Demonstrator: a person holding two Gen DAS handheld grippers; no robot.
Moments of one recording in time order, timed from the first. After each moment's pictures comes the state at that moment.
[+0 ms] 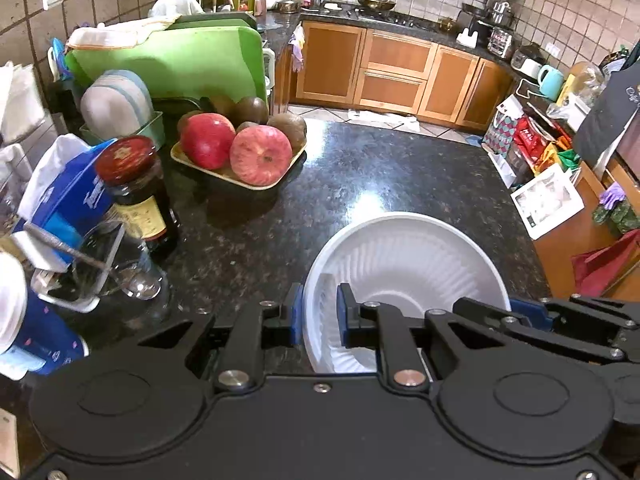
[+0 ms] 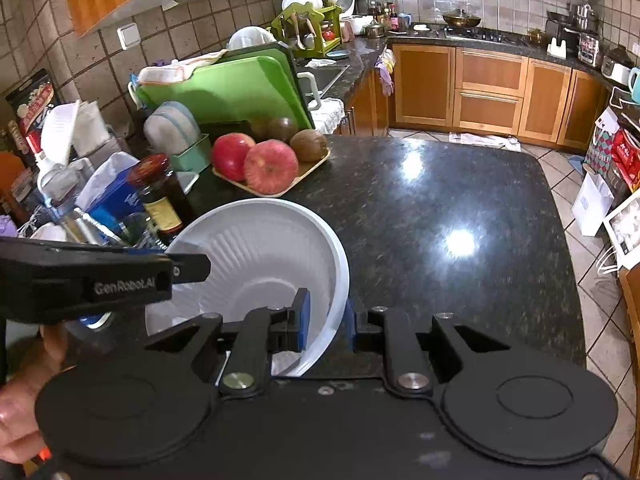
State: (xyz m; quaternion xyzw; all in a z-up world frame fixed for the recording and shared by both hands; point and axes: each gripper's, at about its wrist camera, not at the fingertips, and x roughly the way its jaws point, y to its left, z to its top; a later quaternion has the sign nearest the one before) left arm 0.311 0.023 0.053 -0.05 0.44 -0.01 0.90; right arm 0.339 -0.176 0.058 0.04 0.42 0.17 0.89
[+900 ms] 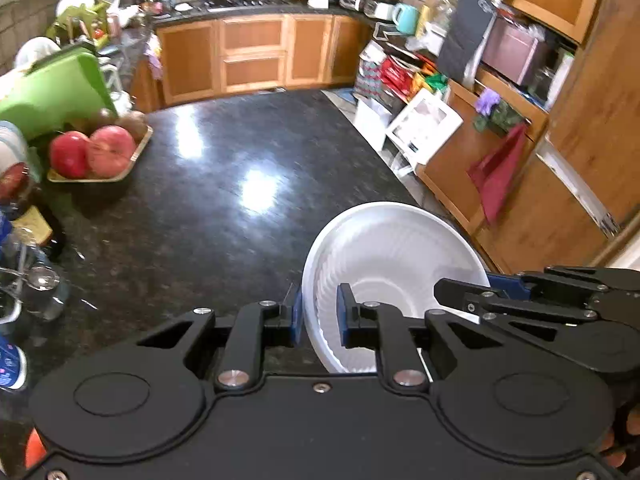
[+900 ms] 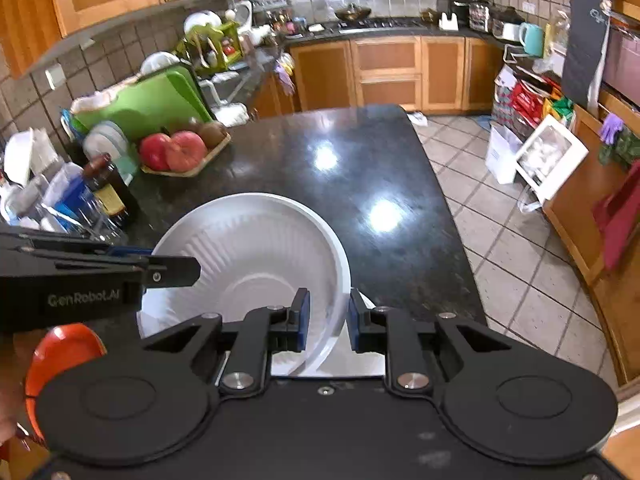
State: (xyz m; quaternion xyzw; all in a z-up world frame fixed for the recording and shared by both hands) left arm 0.239 -0.057 0.053 0.03 0.44 -0.21 0.87; right arm 0.196 -0.254 0.060 0.08 0.42 0.02 0.90
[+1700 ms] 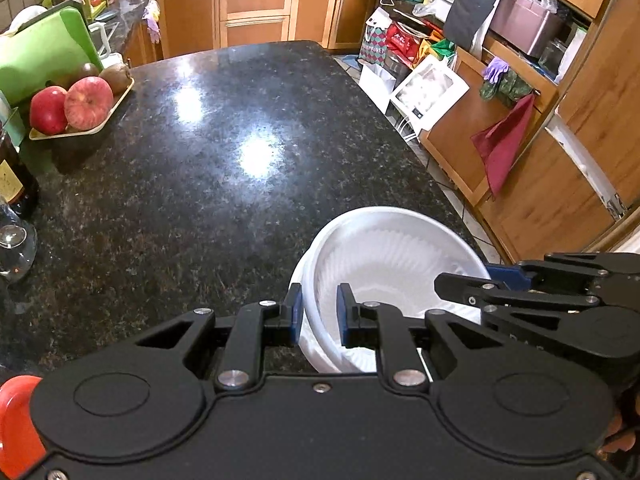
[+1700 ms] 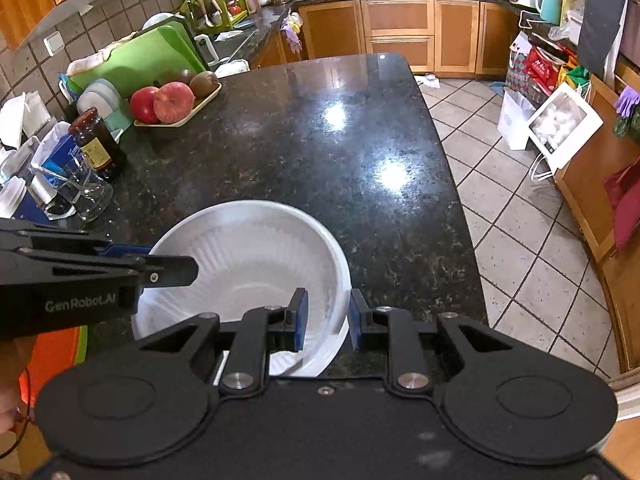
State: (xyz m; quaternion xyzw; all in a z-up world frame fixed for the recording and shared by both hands) left arm 0.236 -0.081 0.021 0.03 0.49 -0.19 0.85; right arm 0.206 -0.278 0.022 0.08 0.47 0.05 0.88
